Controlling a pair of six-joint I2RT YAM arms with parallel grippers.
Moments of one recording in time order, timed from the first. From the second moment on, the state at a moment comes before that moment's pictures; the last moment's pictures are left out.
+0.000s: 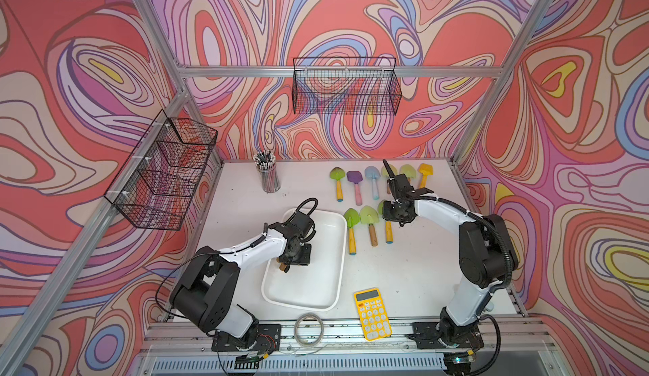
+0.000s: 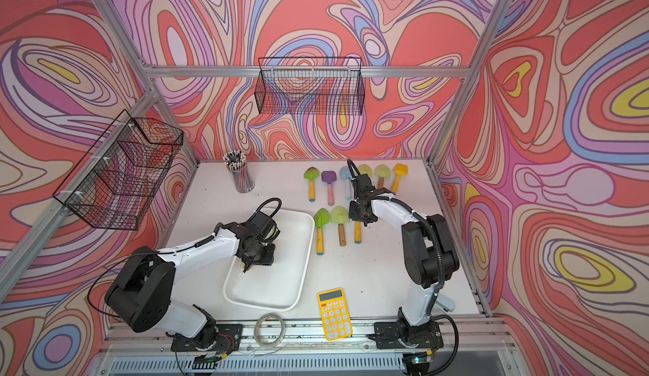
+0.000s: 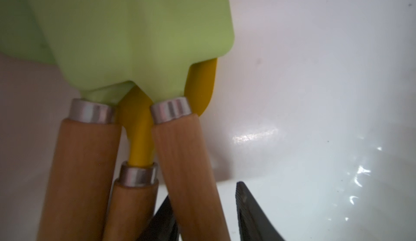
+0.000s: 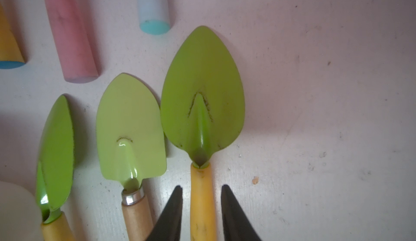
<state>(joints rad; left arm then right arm) -0.55 1.51 0.84 -0.69 0.02 -0.49 0.29 1.80 1.25 -0.63 0.05 0.39</state>
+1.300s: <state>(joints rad) -0.43 1.21 0.76 -0.17 0.59 -0.77 0.33 1.43 0.97 -0.03 -0.69 0.61</state>
